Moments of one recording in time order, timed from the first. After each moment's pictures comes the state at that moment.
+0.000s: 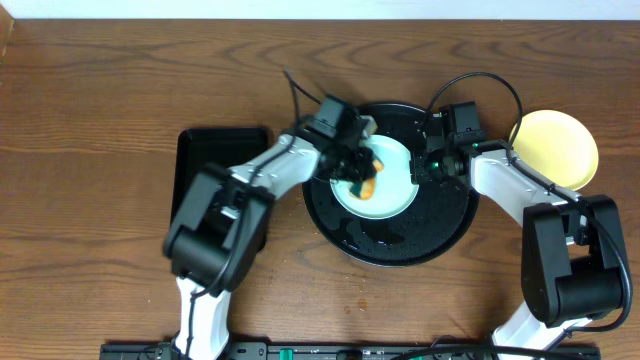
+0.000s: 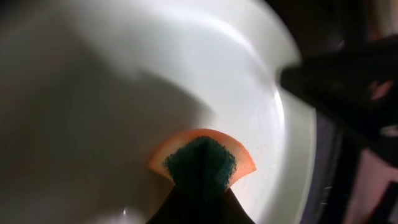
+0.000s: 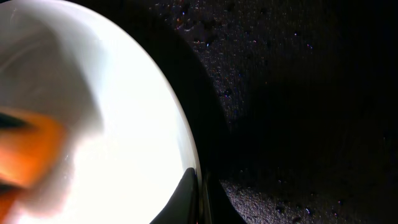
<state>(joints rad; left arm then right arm) -0.49 2.06 1.32 -0.36 0.57 -0.33 0.19 1.84 1.03 -0.36 -0.24 0.11</state>
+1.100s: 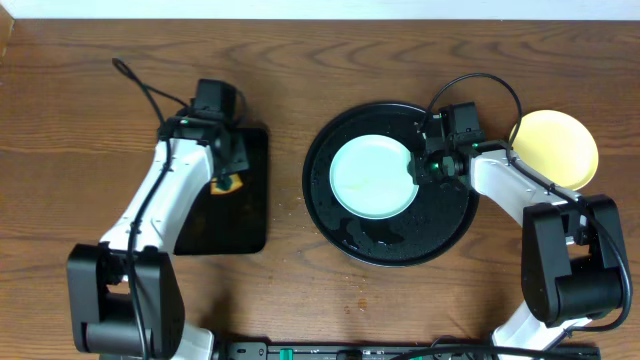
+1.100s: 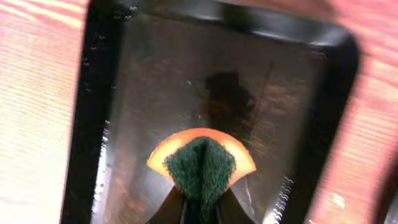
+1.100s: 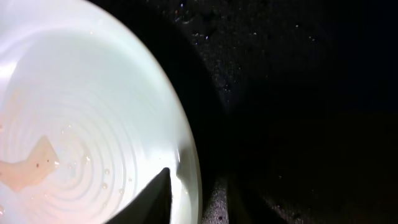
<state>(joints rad) -0.10 1.67 1.18 -0.79 -0.17 -0.32 0.19 1.84 1.03 -0.37 -0.23 0.11</state>
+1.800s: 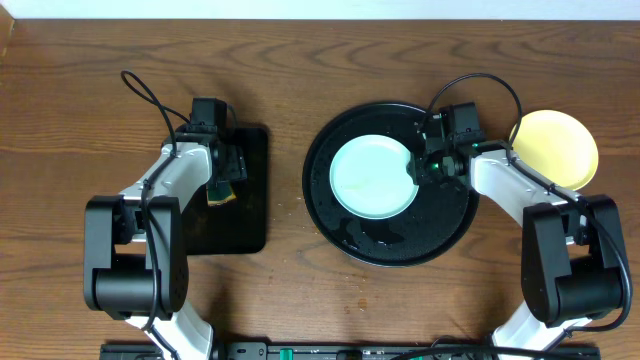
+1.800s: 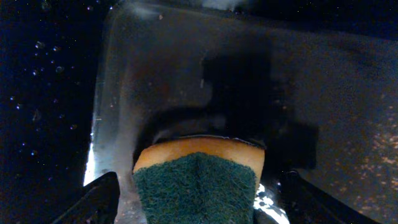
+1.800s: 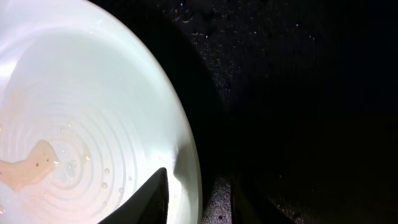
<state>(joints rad) -0.03 1.84 1.07 -0.52 -0.19 -0.22 0.19 1.84 1.03 -0.37 -0.23 0.11</state>
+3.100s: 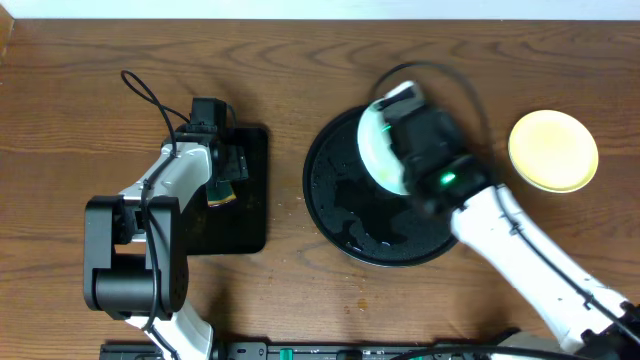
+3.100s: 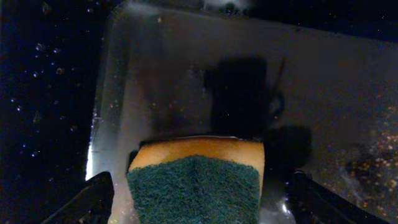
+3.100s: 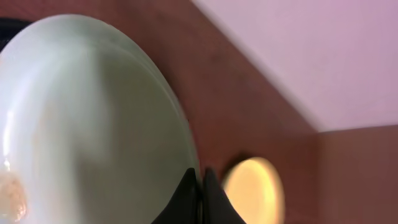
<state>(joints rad) -0.03 1.84 1.07 -0.52 -0.19 -0.22 0.64 1.48 1.16 -0.48 0.73 -0.27</state>
